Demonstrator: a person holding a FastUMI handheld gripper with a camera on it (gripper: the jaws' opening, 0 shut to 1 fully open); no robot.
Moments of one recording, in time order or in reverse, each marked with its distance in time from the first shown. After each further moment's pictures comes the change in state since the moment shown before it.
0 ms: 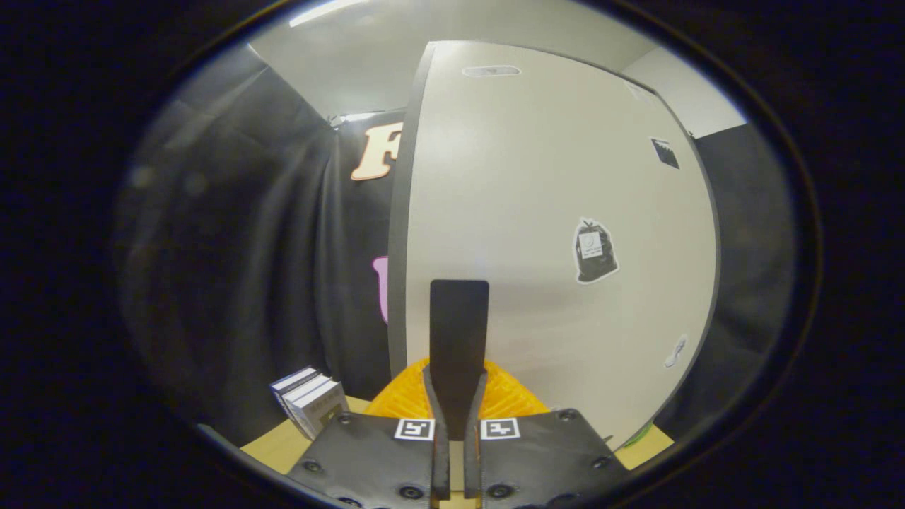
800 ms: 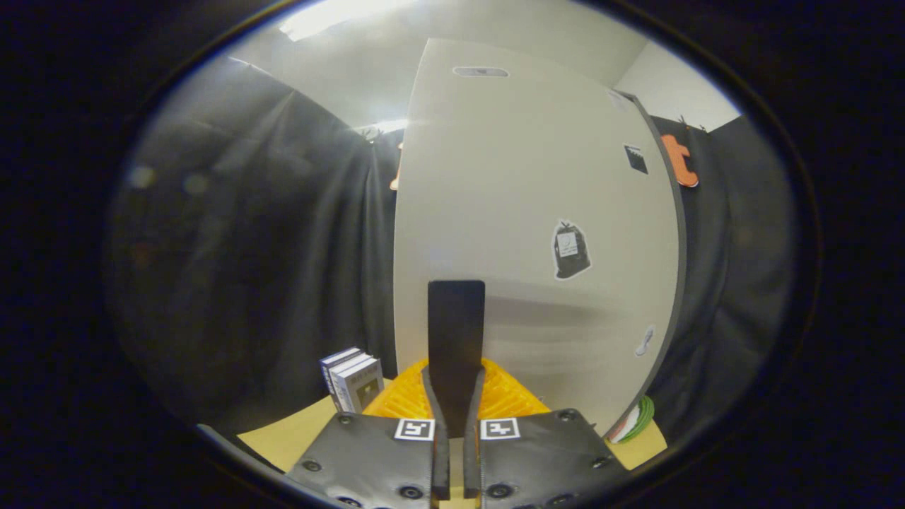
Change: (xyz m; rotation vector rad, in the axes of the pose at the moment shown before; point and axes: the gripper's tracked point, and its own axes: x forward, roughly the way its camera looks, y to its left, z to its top) arm -0.078 -0.021 0.014 0.014 0.015 0.186
